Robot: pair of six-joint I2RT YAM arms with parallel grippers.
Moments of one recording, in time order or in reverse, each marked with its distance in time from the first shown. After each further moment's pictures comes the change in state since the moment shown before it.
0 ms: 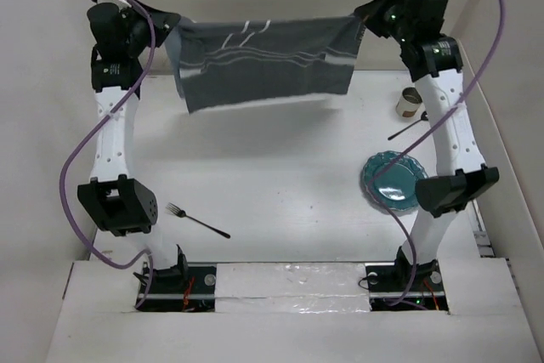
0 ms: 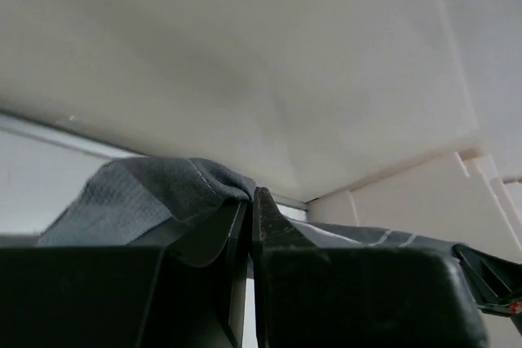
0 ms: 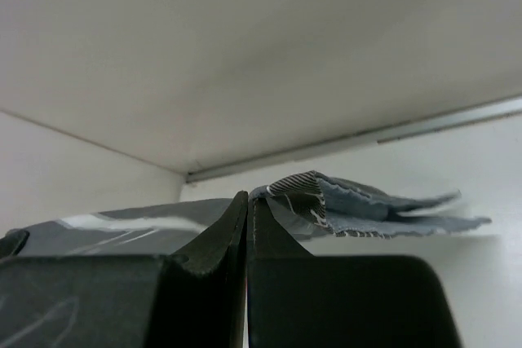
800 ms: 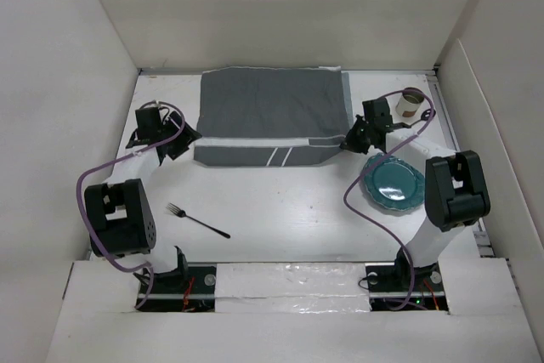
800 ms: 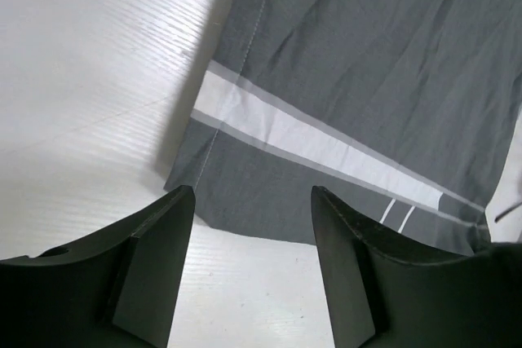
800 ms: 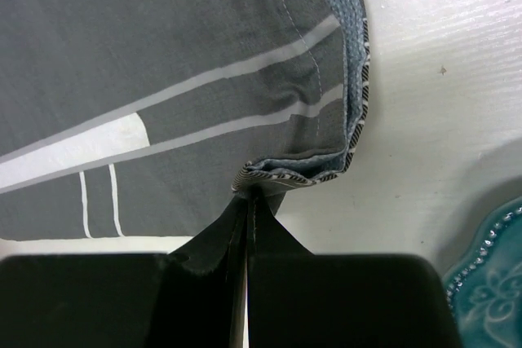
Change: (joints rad) left arm 0.029 -0.164 -0.956 0.113 -0.083 0.258; right arm -0.018 -0.167 -1.271 0.344 -0.093 0.031
